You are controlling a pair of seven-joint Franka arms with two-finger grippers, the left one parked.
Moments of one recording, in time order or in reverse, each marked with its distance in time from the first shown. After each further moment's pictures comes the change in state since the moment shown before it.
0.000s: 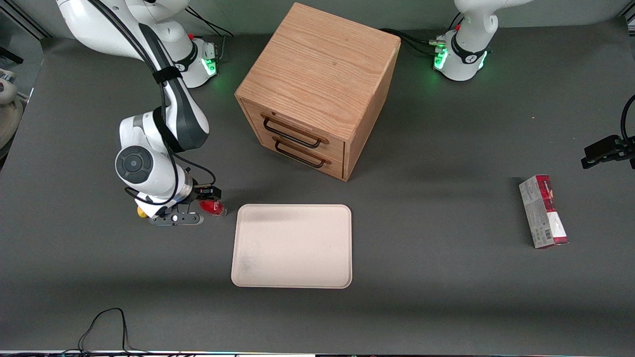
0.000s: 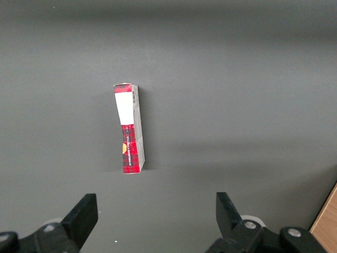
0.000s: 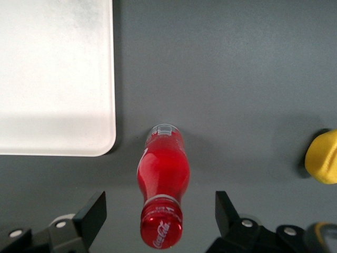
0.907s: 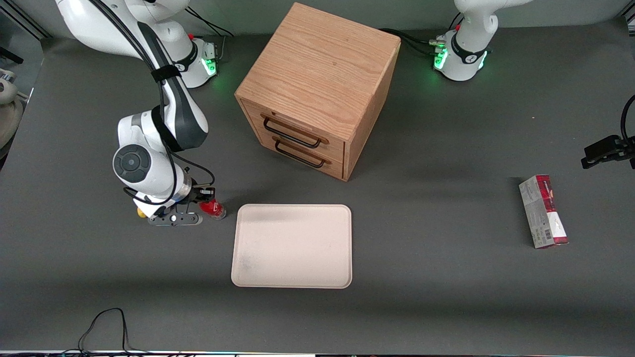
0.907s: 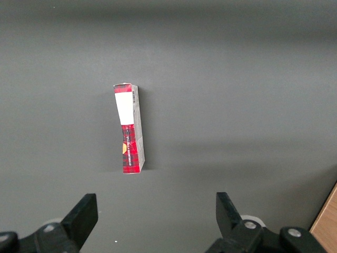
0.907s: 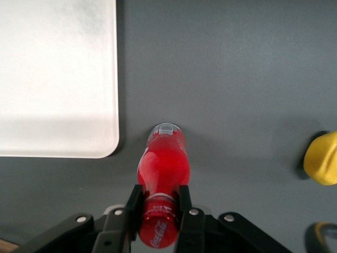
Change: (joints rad) arm 0.000 -0.009 -0.002 0.033 0.003 -0.029 0.000
